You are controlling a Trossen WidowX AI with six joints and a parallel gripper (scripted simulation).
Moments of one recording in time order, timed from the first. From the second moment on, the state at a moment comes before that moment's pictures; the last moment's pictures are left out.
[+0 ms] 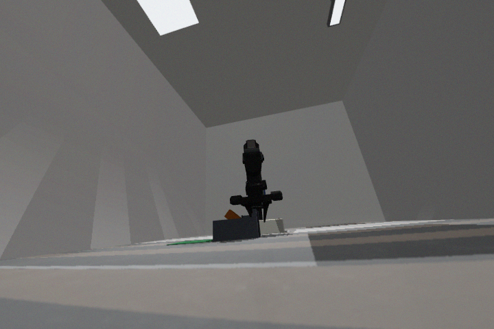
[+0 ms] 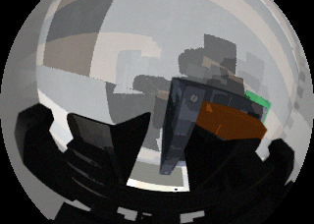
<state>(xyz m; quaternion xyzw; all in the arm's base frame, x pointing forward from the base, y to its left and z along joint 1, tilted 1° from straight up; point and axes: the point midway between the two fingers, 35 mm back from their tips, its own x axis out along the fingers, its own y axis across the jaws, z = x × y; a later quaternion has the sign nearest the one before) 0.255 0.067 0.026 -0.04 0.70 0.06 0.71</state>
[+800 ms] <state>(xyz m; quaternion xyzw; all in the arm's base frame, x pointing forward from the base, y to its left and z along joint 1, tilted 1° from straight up) 0.257 0.054 0.123 -0.04 0.70 0.06 0.71</state>
